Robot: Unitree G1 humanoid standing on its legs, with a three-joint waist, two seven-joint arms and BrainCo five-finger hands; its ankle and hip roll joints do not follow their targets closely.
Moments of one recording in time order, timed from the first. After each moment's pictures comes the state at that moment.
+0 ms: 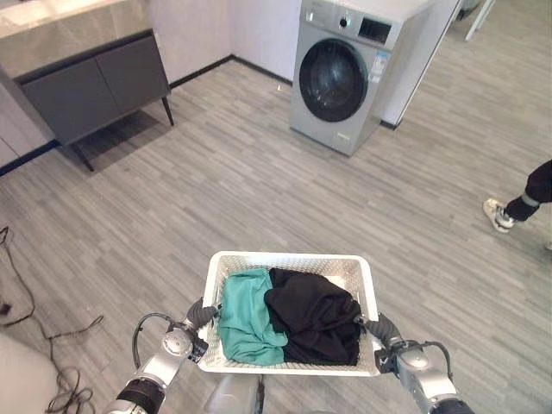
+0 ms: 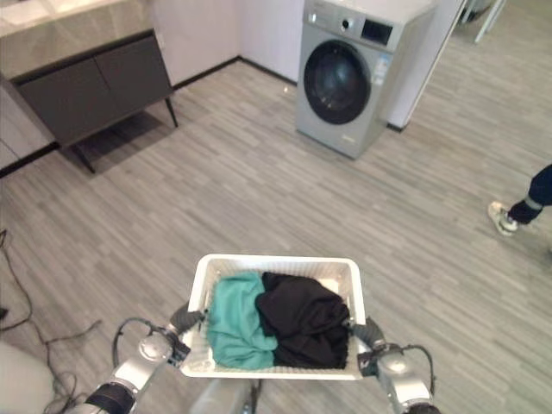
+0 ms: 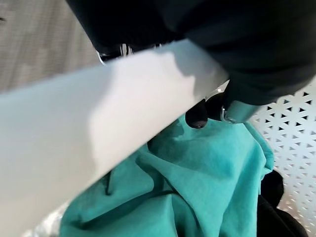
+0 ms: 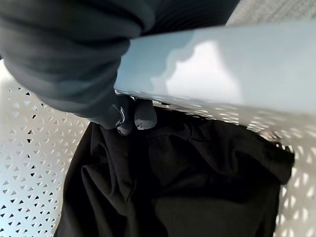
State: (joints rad) left arm -0.13 0.41 -0.36 0.64 0.00 0.04 0.05; right arm 0.01 -0.34 0.20 0.57 0.22 0.08 0.03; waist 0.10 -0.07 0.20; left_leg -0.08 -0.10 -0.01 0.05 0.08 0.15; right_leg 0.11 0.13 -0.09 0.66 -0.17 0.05
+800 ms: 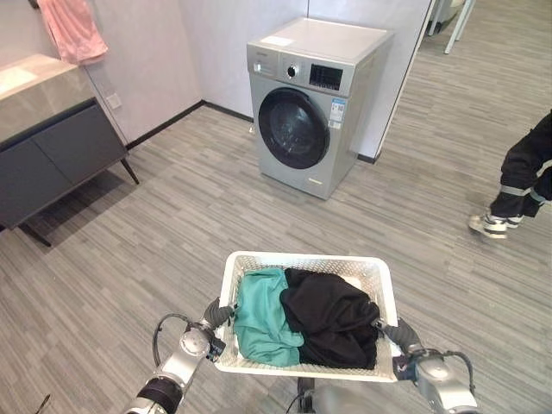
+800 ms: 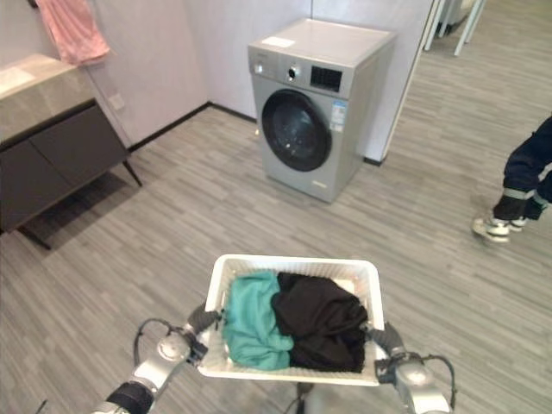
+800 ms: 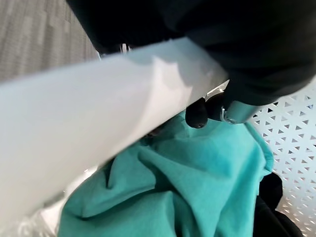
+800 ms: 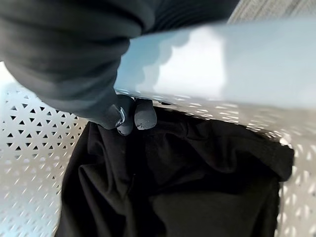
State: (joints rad) left arm -0.15 0.31 -0.35 0.68 0.02 0.02 0.06; right arm 0.09 -0.39 0.13 0.52 0.23 0.04 0.05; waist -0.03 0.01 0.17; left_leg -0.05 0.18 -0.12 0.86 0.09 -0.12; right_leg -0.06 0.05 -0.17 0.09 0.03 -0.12
